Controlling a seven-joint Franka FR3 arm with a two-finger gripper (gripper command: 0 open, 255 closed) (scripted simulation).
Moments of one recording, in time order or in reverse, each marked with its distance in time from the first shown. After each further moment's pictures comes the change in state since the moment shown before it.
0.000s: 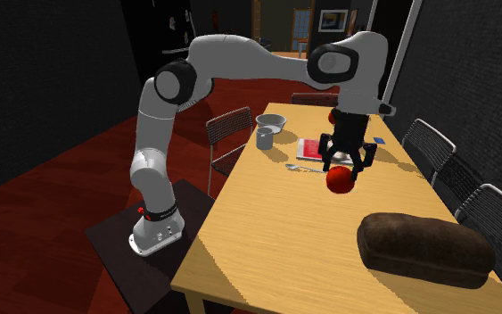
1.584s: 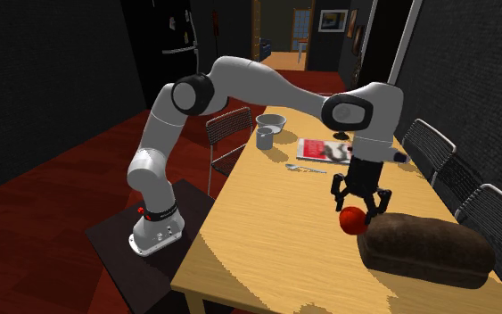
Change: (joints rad) arm -0.111 0.181 0.006 -0.013 0.086 0.197 -0.064
